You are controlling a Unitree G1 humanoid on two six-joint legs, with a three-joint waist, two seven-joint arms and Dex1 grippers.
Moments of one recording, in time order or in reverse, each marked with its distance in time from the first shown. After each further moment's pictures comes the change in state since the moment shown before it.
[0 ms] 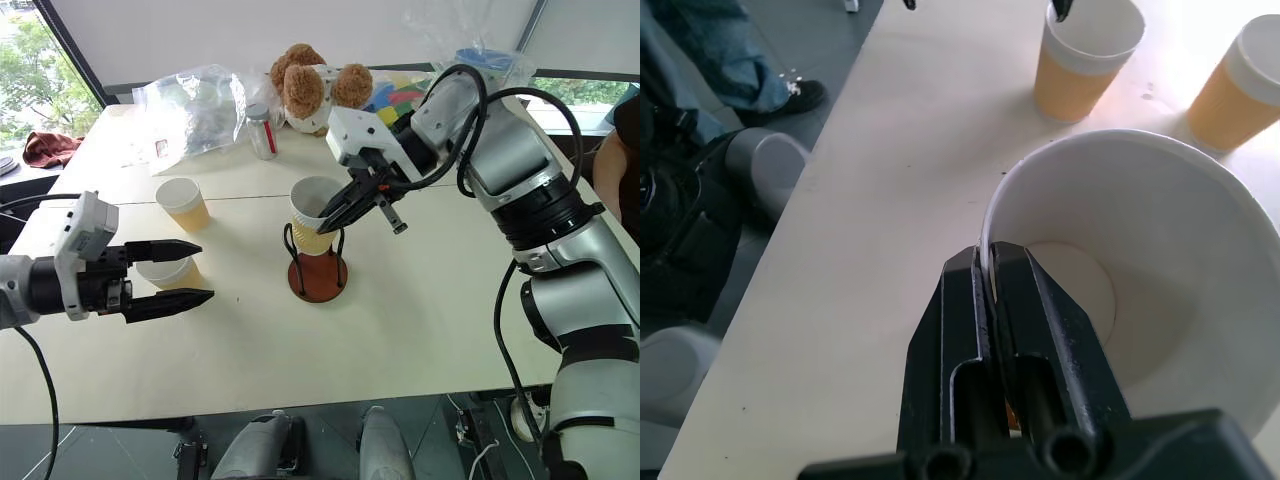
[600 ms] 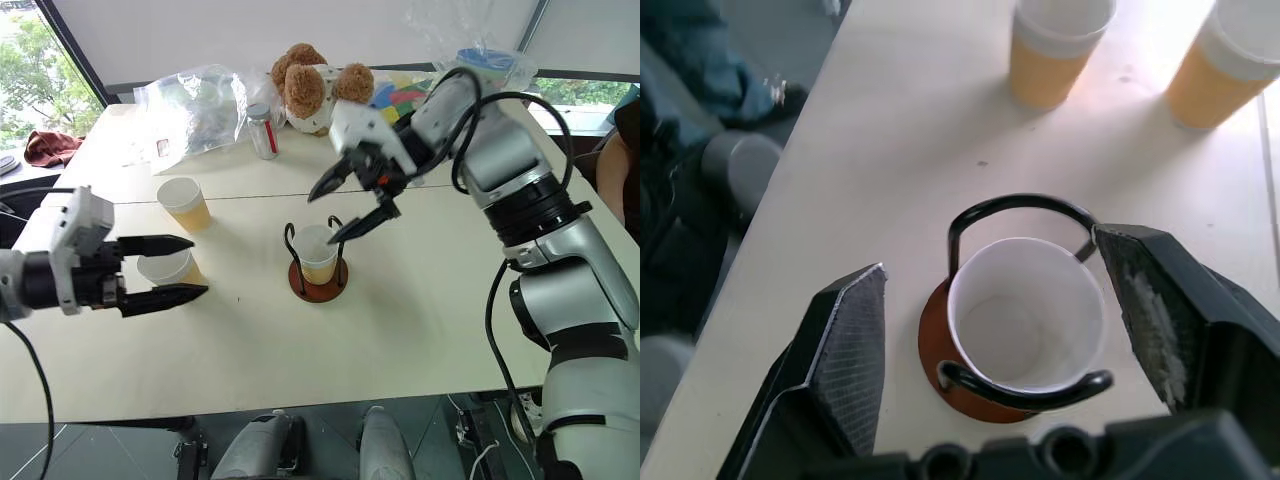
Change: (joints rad) left arm 0.007 0.105 0.047 0.075 0.099 -0.039 -0.041; right arm -0.006 0.047 -0.134 0.117 -0.006 0.093 0.000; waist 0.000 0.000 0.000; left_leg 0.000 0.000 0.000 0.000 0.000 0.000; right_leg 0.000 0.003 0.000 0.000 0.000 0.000
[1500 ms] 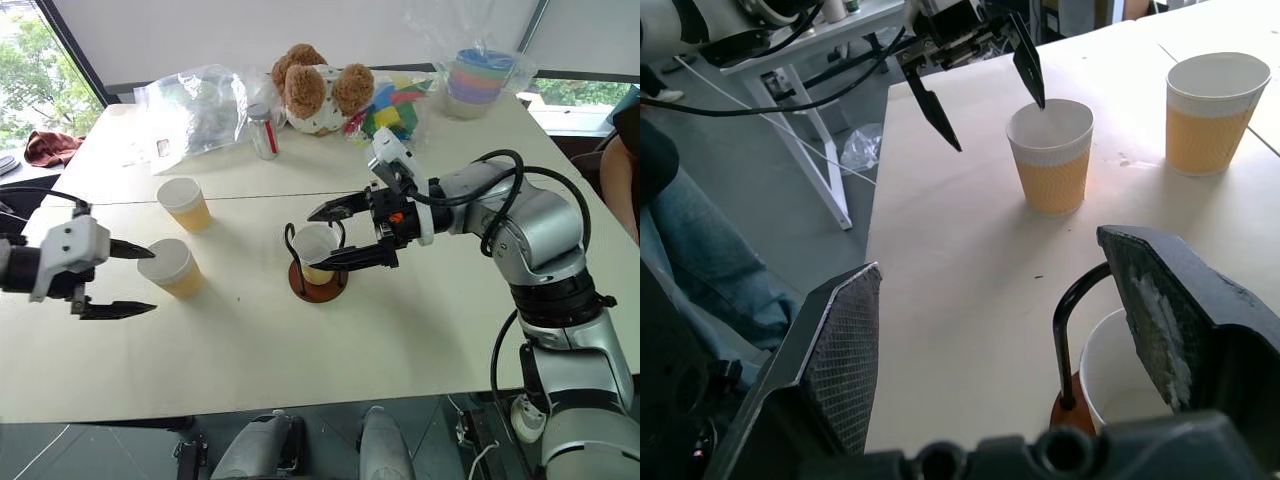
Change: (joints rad) left arm -0.089 0.051 -0.328 0.394 0.577 -0.582 -0.415; right arm 0.445 0.005 -0.303 -0.545 0.229 0.451 -0.342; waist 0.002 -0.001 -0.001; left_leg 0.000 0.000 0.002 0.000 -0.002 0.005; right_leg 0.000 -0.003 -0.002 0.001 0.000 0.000
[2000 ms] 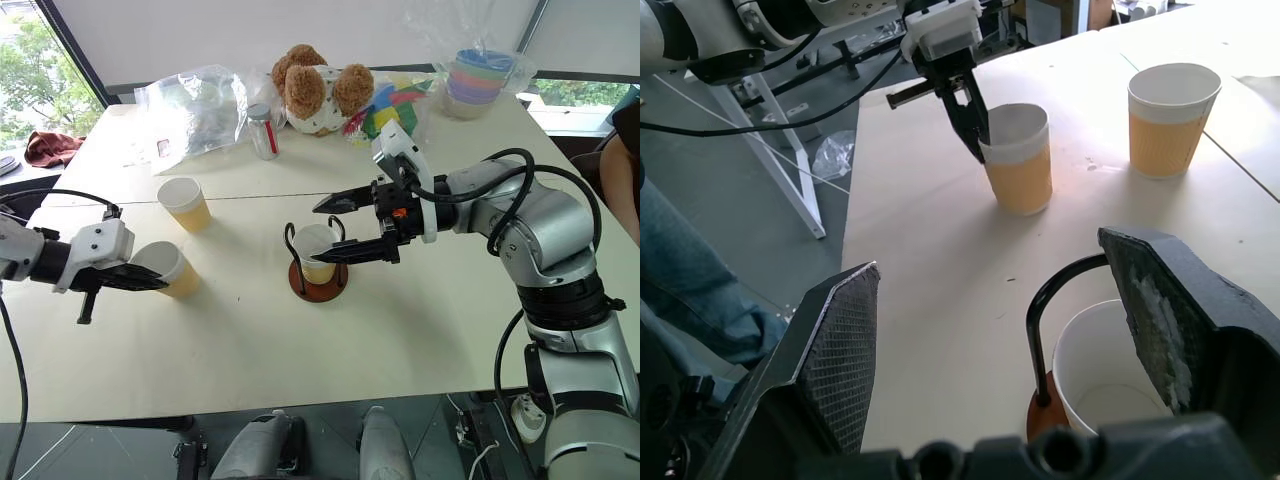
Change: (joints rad) left arm -0.189 -0.055 -0.163 0.169 0.106 -0.100 -0.121; right arm 0.006 -0.016 -0.024 -0.019 0.014 0.019 -0.056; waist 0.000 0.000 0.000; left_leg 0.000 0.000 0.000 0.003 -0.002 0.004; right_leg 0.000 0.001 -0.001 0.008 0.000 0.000
